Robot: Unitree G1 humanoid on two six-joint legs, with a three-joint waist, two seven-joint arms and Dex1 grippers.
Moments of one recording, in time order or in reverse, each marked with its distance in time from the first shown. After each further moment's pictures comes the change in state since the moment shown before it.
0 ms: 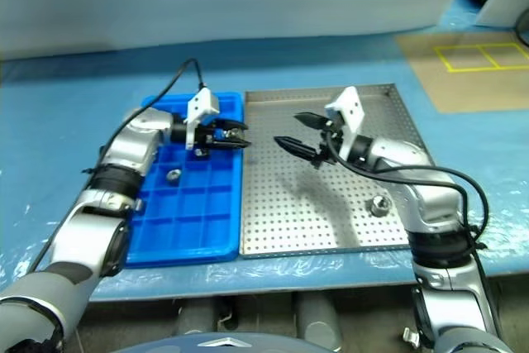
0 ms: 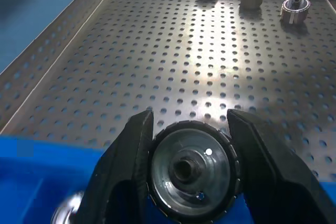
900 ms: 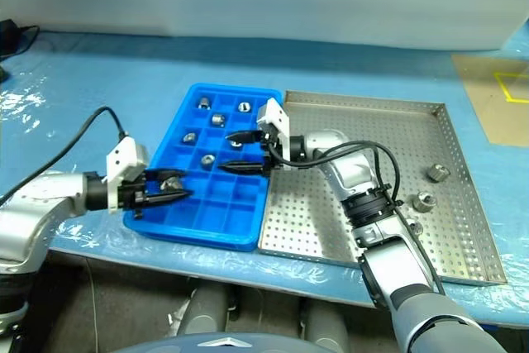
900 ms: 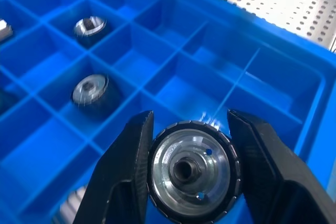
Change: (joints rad) left arm 0.721 0.394 0.187 -0.884 -0.344 0.486 0.199; right arm -0.204 0.219 0.206 0.409 -0.172 -0.222 0.324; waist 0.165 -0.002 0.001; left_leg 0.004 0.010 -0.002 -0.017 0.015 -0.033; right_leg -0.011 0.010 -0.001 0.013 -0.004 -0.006
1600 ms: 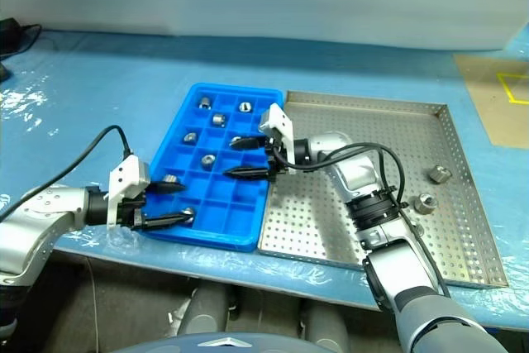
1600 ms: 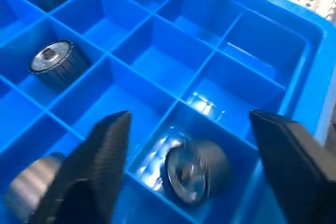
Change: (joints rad) left arm 0.026 0.035 -0.087 0.049 0.018 -0.102 -0.008; right arm 0.022 -0.027 0.001 -0.024 -0.012 0.036 0.037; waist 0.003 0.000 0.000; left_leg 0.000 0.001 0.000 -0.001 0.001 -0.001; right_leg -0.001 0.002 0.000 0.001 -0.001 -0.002
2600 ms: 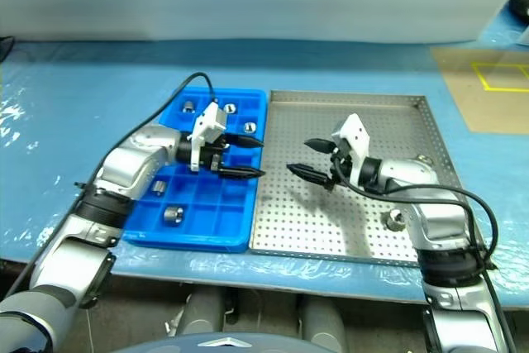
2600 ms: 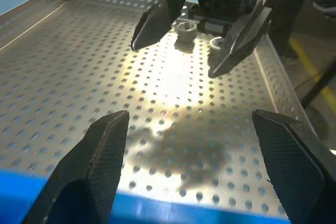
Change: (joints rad) left arm -0.680 -0.452 -0.336 0.601 0.040 -0.190 -0.193; right arm 0.498 -0.278 -0.353 -0.575 0.097 0.259 -0.331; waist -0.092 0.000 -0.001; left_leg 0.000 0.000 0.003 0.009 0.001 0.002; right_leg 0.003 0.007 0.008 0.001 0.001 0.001
